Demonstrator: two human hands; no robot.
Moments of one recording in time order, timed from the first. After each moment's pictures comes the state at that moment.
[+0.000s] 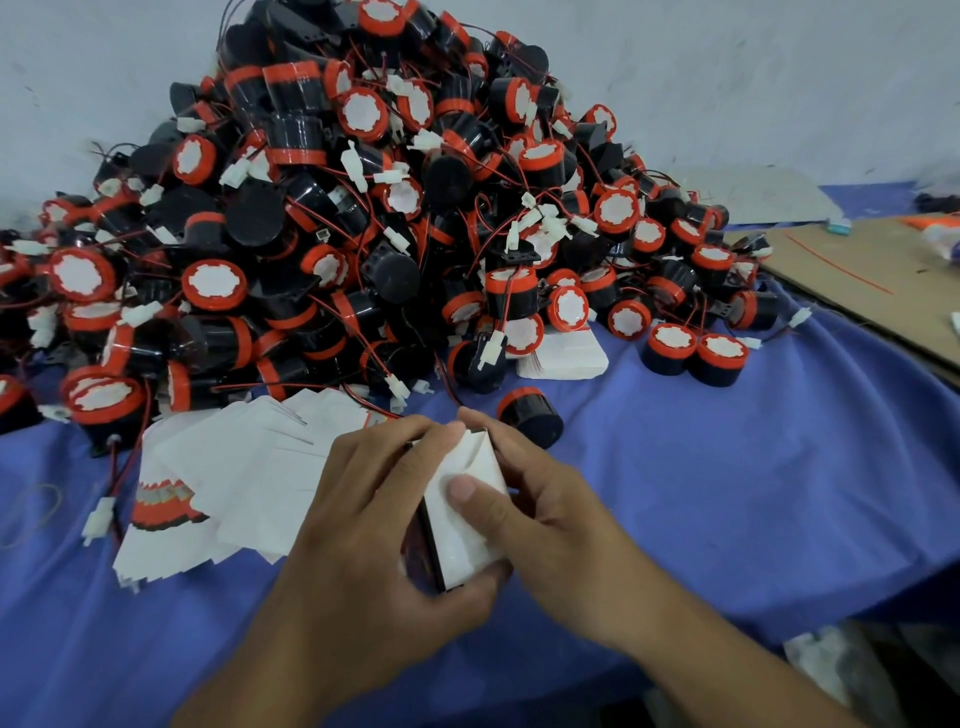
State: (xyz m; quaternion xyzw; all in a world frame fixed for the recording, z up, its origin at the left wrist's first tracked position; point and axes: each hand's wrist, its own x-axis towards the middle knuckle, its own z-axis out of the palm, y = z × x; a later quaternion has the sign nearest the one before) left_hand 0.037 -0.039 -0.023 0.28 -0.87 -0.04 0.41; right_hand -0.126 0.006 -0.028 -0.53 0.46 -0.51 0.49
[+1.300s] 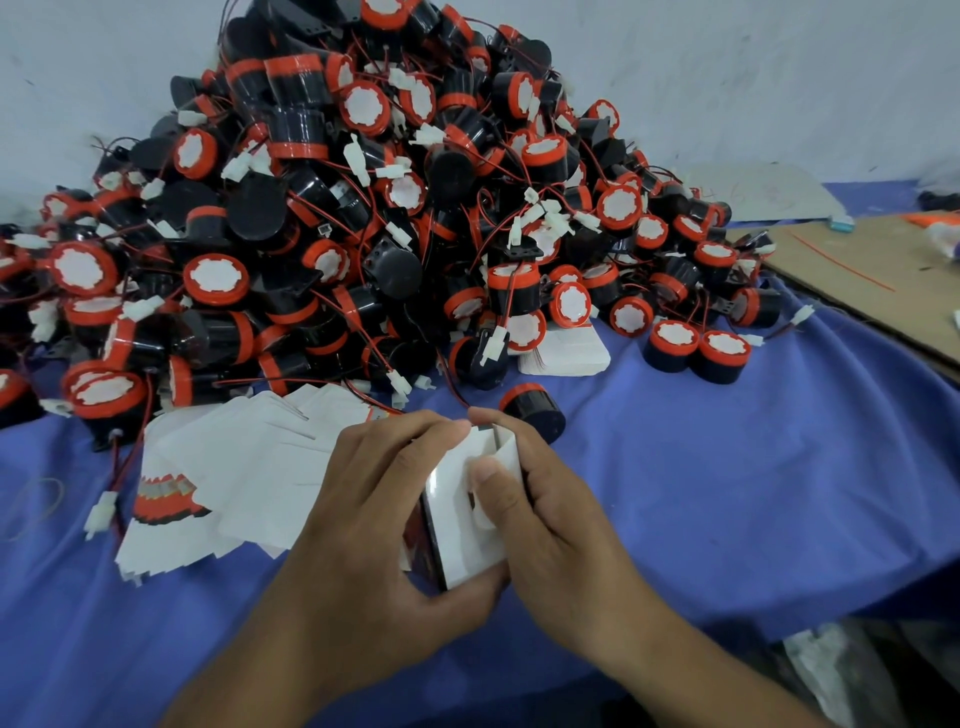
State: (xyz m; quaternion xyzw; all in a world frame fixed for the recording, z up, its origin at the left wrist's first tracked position) left_hand 0.040 -0.042 -0.023 0.24 -0.87 -0.07 0.42; right_hand -0.118 0.014 -0.036 -0.59 0.52 -0.53 0.33
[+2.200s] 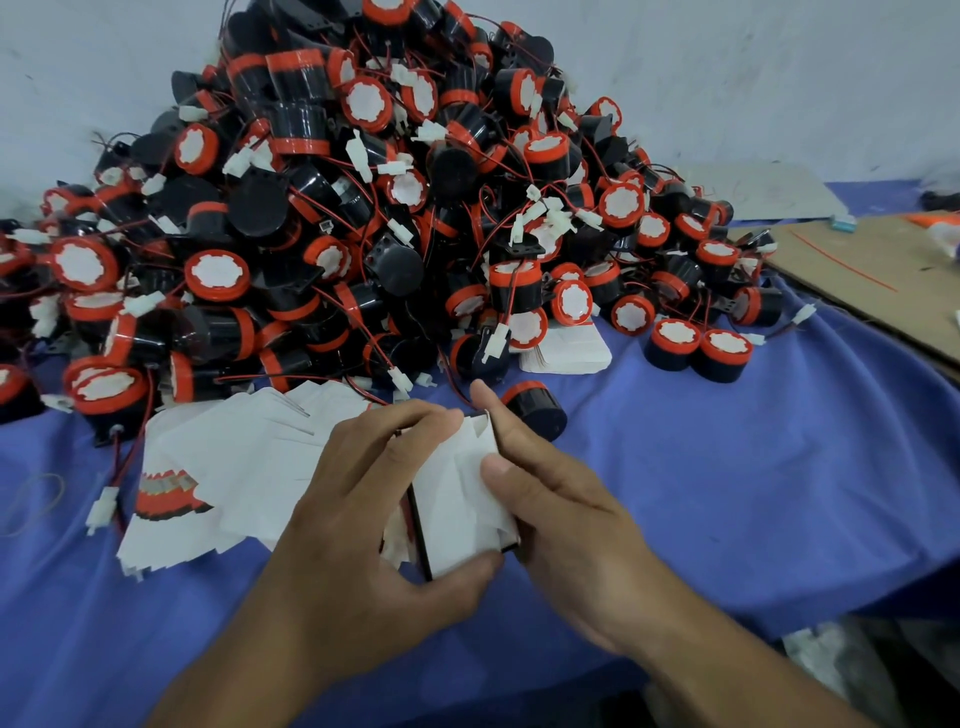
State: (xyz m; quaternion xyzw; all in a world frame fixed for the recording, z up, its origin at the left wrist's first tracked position) left_hand 0.049 -0.046 -0.026 0.25 -0.87 -0.10 0.42; right_hand -0.124 0.007 -0.032 -0.49 0.38 -0.57 0.54
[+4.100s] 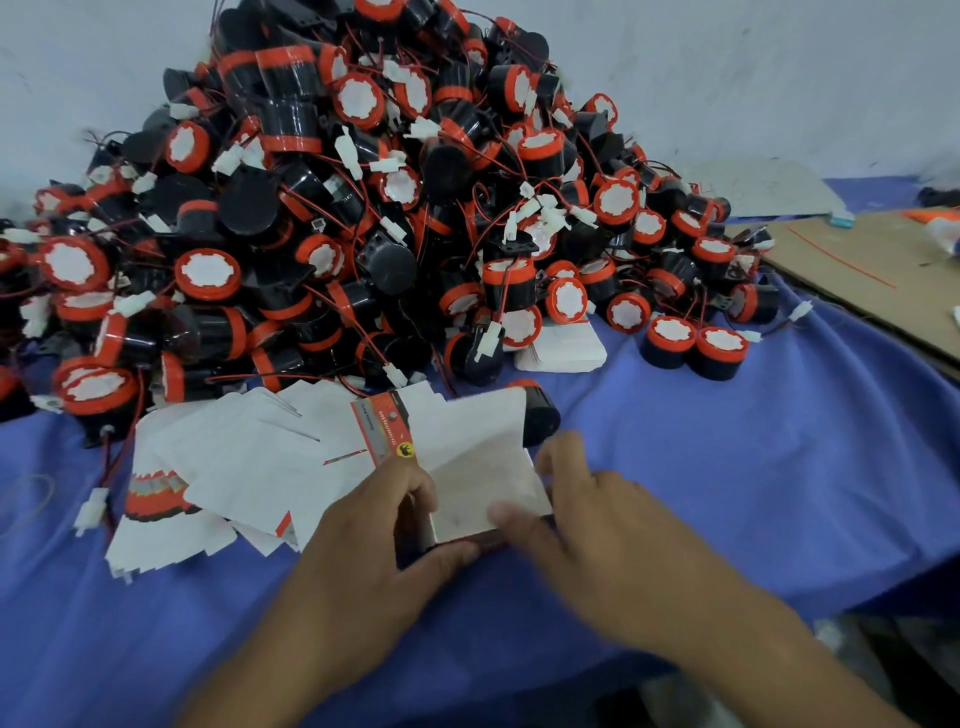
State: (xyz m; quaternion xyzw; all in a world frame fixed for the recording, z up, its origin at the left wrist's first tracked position) left_hand 0.046 -0.047 -0.053 0.39 -0.82 -0.28 0.31; right_hand -0.153 0.030 -0.018 -0.68 0.70 -0.19 0.12
